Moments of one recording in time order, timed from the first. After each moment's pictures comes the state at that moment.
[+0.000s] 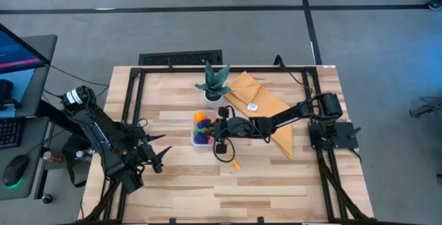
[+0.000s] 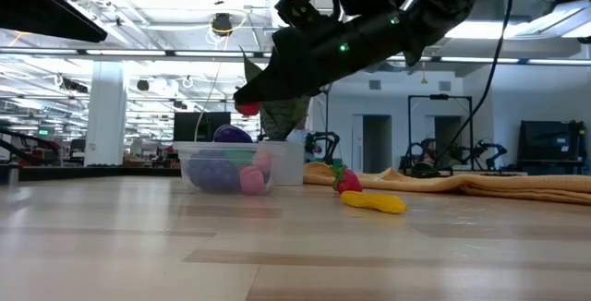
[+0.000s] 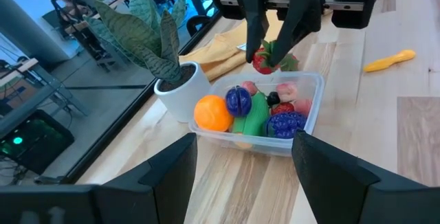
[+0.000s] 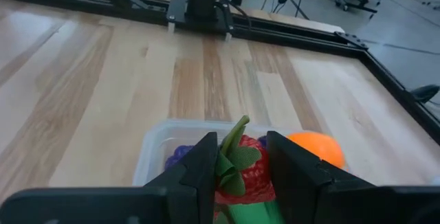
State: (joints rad) left arm -1.02 1.37 0.75 -1.16 -1.24 -1.41; right arm 0.10 1.94 1.04 0.52 0.21 -0.19
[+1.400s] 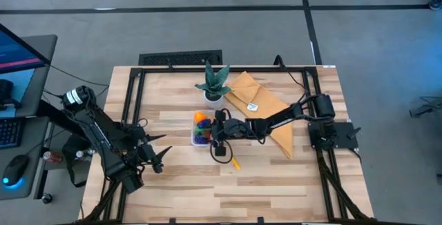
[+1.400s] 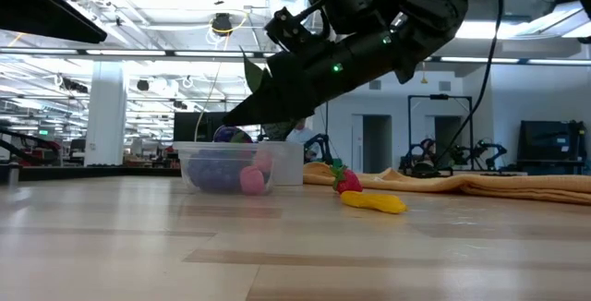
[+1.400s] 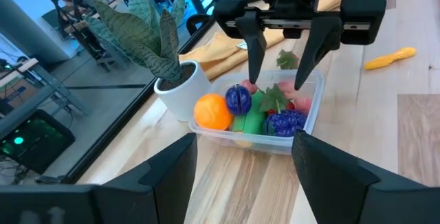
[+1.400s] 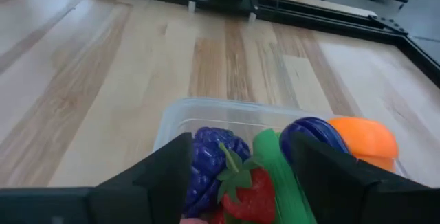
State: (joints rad) left arm -1.02 1.37 0.75 -1.16 -1.24 -1.41; right arm 0.09 2.02 1.06 0.53 0.13 -0.19
